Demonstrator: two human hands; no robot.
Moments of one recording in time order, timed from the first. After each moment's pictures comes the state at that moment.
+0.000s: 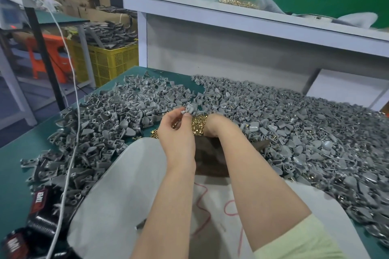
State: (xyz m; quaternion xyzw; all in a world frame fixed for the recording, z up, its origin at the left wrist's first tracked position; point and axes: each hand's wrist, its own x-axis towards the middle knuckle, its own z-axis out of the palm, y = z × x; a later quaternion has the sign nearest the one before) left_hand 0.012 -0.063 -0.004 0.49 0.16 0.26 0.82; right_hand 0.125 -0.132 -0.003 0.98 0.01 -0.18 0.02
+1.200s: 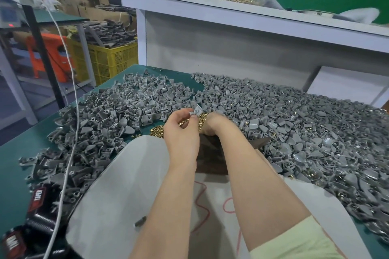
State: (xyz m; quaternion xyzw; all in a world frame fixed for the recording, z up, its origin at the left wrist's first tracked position) left_hand 0.014 -0.067 -0.011 0.57 0.15 0.22 0.77; right_hand 0.113 -0.134 0.003 0.98 0.03 -0.18 -0.05
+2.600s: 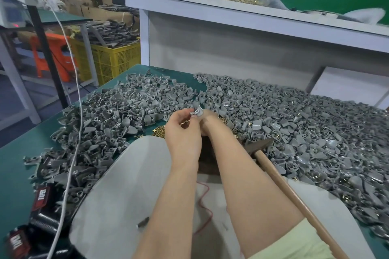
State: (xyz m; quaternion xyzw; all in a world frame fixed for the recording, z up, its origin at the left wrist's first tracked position) left_hand 0.015 -0.065 -0.011 0.59 0.16 0.25 0.75; right_hand 0.111 -0.105 -0.007 0.92 -0.02 -0.07 -0.39
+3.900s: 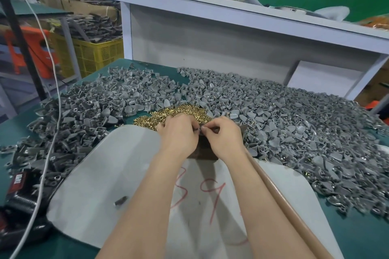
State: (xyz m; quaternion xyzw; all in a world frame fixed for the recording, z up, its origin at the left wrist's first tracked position) left_hand 0.004 -0.082 -0.012 0.95 0.02 0.11 0.30; right_hand 0.014 -0.197 -0.022 0.93 0.03 0.15 -0.35
